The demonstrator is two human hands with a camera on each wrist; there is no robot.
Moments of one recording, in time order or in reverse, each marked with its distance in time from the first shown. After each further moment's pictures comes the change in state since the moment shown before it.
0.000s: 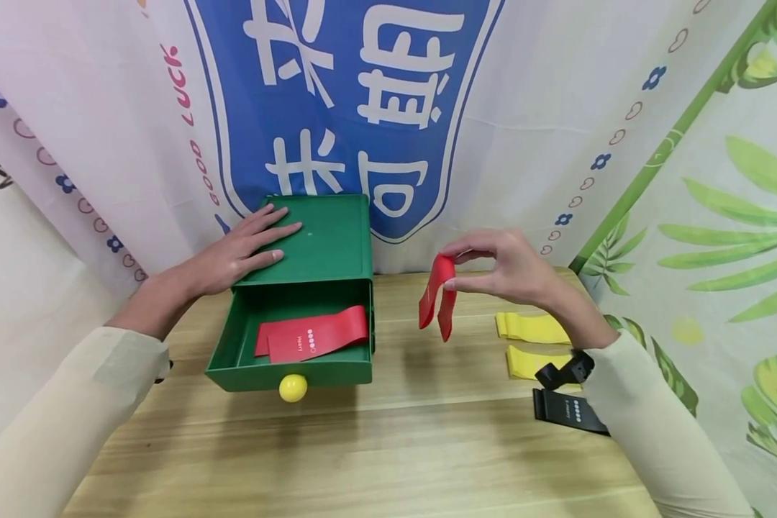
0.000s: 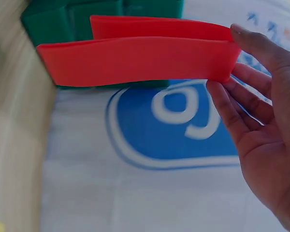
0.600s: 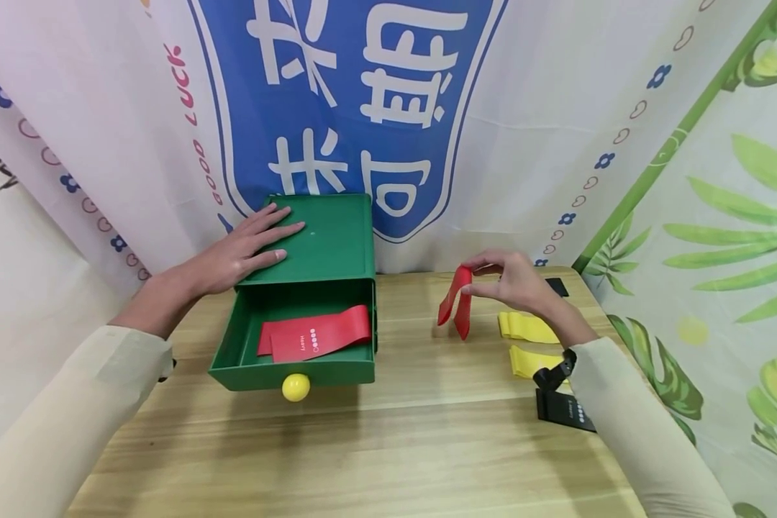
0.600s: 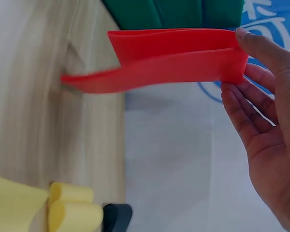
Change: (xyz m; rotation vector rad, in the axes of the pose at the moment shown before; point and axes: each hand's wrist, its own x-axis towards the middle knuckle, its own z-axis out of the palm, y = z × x) left_hand -0.001 0.002 -0.001 0.001 -0.007 -0.013; right_hand -0.035 0.080 0.029 0.010 0.040 0.346
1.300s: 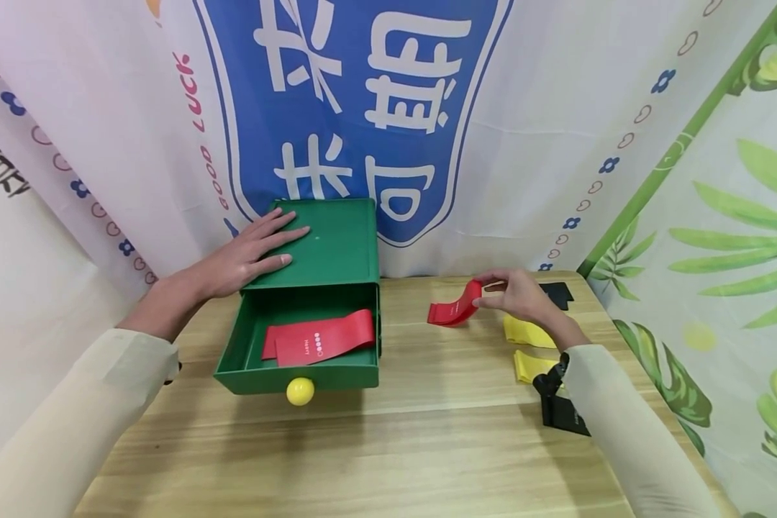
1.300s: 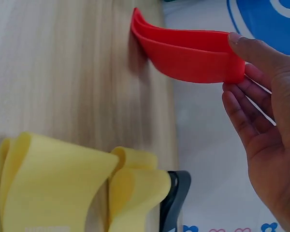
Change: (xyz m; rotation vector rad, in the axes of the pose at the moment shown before) left_hand -0.001 0.001 -0.001 0.026 -0.015 0.006; right_hand -0.005 0.051 0.015 -0.016 -0.051 0.262
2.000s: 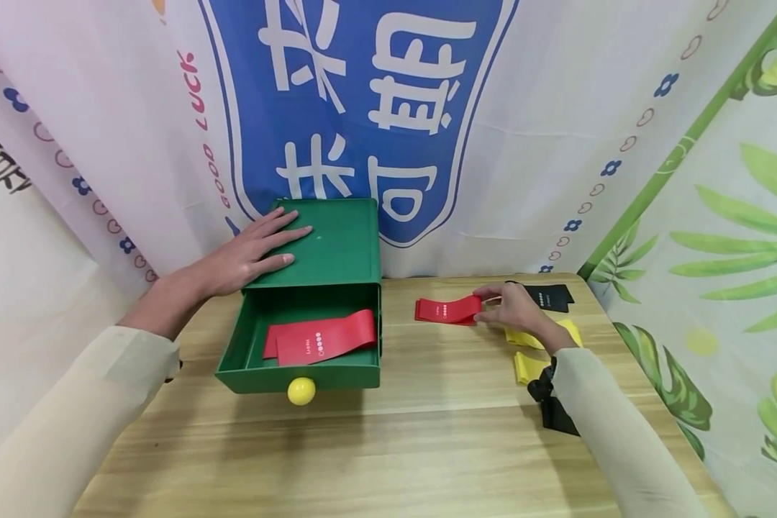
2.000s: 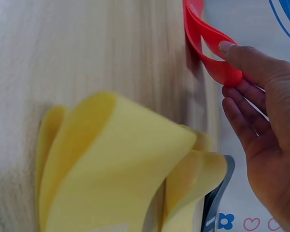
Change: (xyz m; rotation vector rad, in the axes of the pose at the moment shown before) left_hand 0.001 -0.001 0.000 -0.005 0.007 -0.008; right_hand 0.010 0.039 0.027 -0.088 -0.048 0.019
